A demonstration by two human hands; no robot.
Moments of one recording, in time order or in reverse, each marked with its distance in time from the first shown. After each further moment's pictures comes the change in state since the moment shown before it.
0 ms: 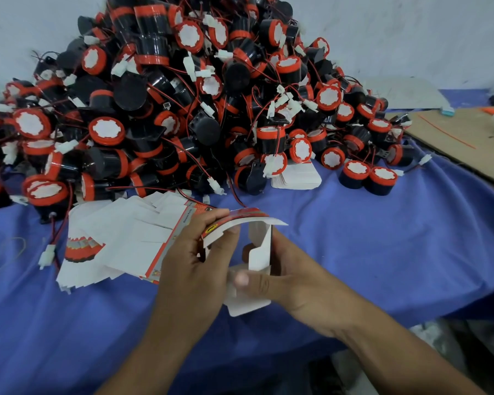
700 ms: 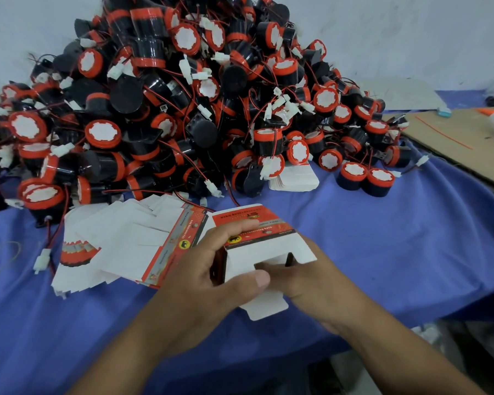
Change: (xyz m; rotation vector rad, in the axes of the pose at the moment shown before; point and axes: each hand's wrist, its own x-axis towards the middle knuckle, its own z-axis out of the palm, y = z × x) left_hand 0.003 -0.003 -0.014 -0.078 -0.531 -0.027; right_hand -0.002 0.006 -0.017 -0.138 0.189 0.030
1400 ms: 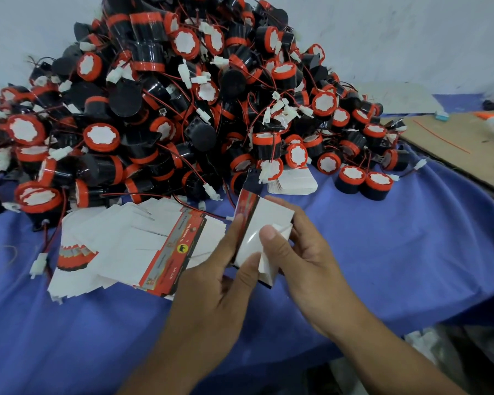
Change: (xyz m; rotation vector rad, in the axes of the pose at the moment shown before) left_hand -0.004 -0.010 0.026 0.340 0.291 0.016; right_hand 0.003 -0.001 0.010 0.257 0.184 -0.203
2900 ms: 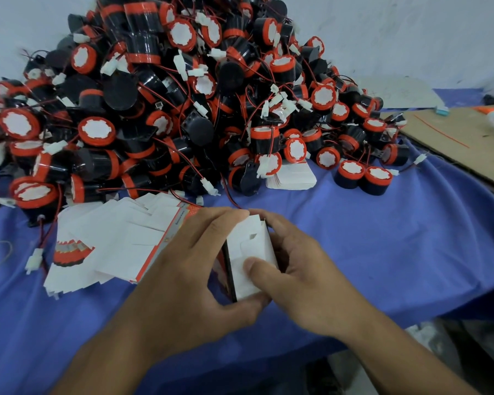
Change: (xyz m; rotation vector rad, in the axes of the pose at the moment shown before) left_hand 0.015 0.009 -0.034 0.419 -0.041 0.509; right_hand -0.007 -0.006 -0.008 -0.534 -0.168 0.043
